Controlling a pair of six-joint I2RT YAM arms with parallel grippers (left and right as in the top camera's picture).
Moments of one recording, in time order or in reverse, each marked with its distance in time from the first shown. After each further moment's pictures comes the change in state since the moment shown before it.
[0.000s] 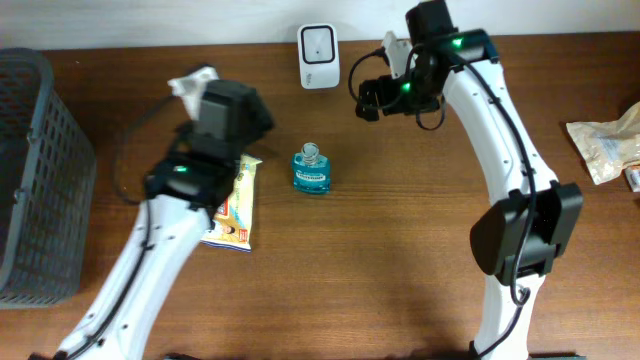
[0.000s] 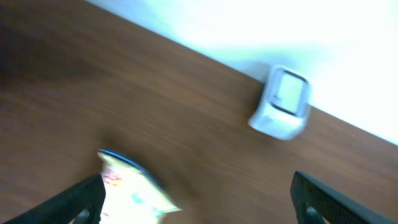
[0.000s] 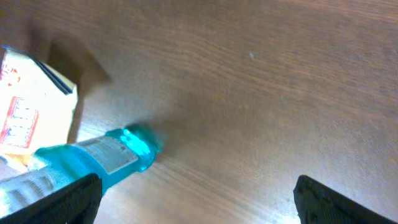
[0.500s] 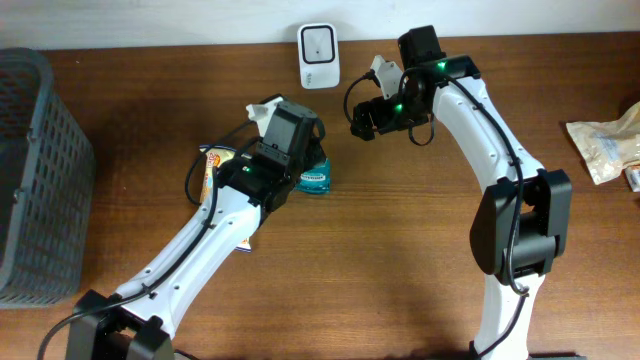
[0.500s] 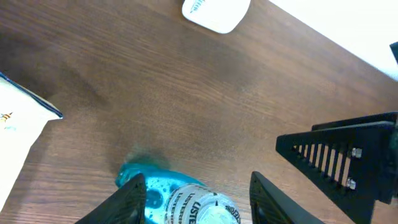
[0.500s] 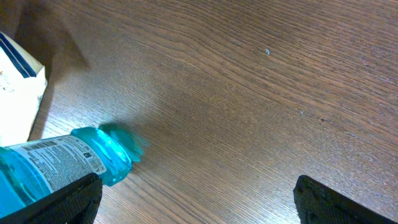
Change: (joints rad) left arm -0.220 0.156 -0.051 0.066 0.203 -0.217; right arm 0.000 0.006 -0.270 0.267 -0.050 -0.121
